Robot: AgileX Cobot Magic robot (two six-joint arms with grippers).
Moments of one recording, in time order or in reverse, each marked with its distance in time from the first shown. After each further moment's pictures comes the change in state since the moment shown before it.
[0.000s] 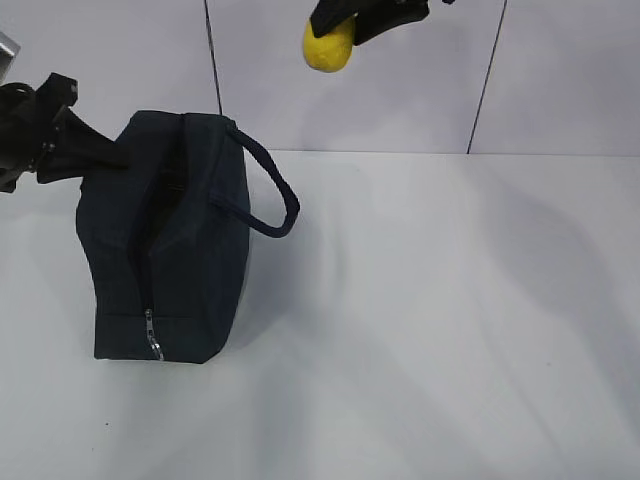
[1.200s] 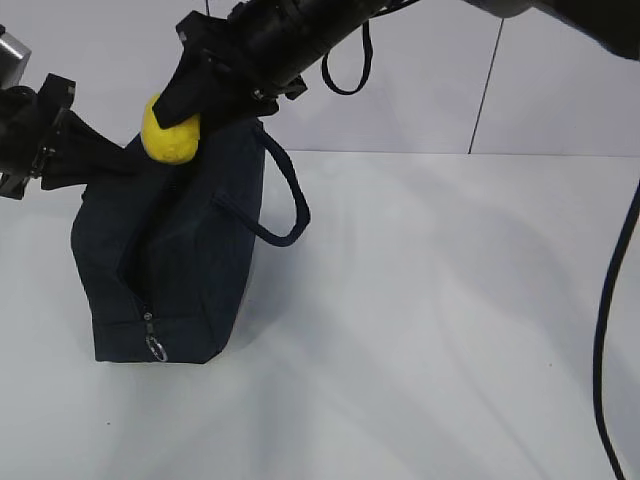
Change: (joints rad) left arm 0.000 0.000 0.000 0.012 0.125 0.002; right arm 0.159 0.137 0.056 0.391 -0.010 -0.273
